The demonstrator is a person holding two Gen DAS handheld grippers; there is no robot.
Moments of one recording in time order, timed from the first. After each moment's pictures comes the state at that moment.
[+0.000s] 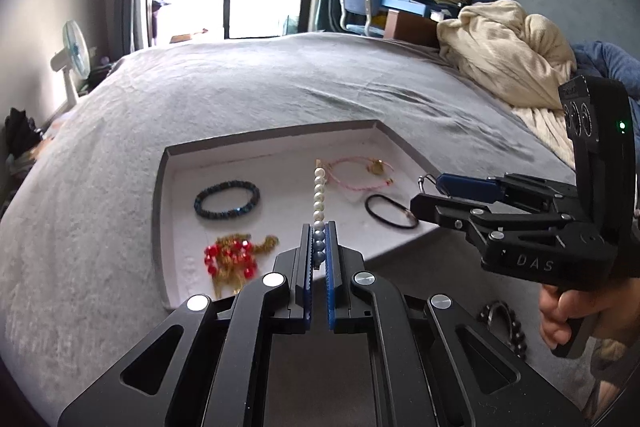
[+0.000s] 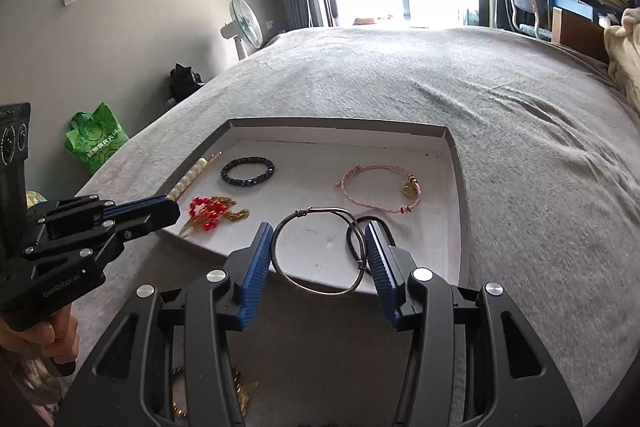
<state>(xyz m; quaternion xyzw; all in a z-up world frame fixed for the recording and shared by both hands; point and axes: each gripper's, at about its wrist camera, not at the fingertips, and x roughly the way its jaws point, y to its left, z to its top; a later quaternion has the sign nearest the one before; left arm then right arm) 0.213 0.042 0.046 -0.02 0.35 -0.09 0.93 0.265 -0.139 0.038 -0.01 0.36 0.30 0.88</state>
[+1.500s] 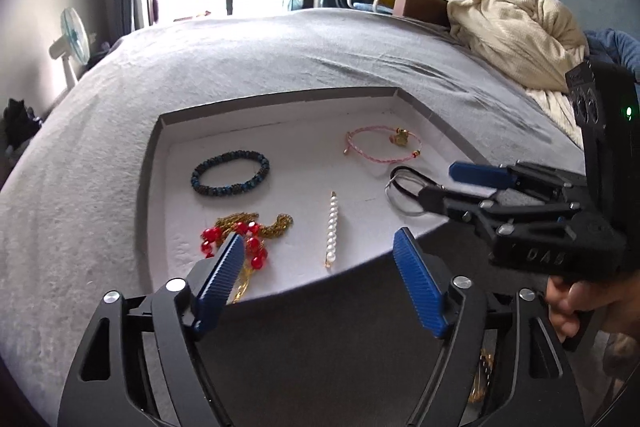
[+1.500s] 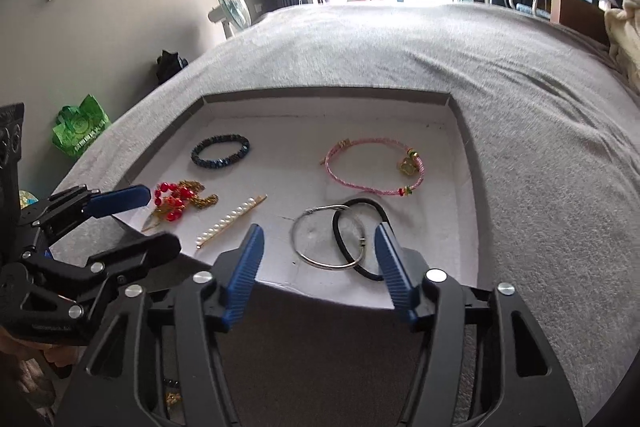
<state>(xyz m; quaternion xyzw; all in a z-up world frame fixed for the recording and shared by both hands) 0.225 0.051 0.014 -0.01 0.38 -0.08 0.92 0.279 -0.134 0.007 -0.01 0.38 0.29 0.88</state>
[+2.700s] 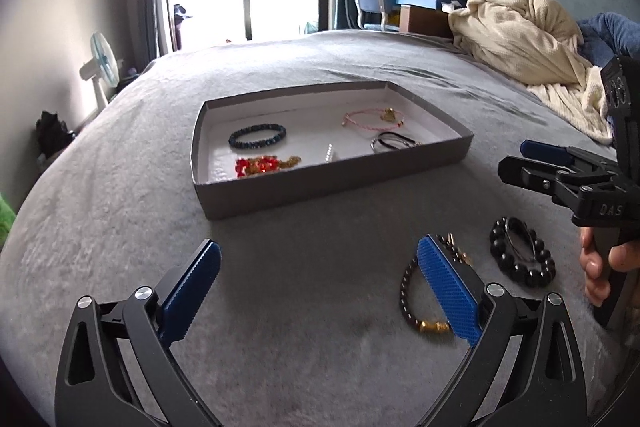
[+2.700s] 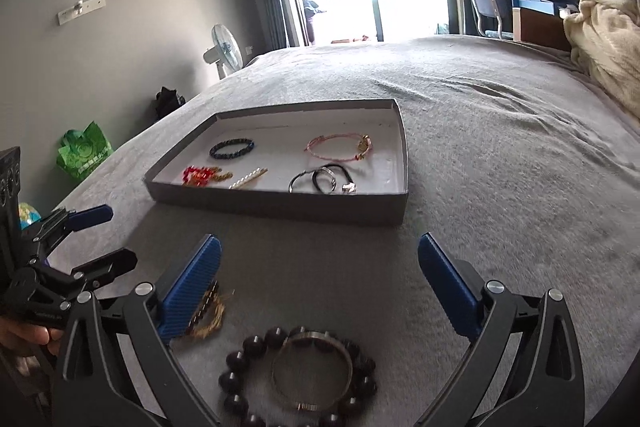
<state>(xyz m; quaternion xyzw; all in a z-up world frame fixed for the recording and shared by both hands) 0.122 0.038 0.007 0.02 0.33 -0.04 0.94 0.182 -0.201 0.015 0.01 0.31 0.27 0.91</state>
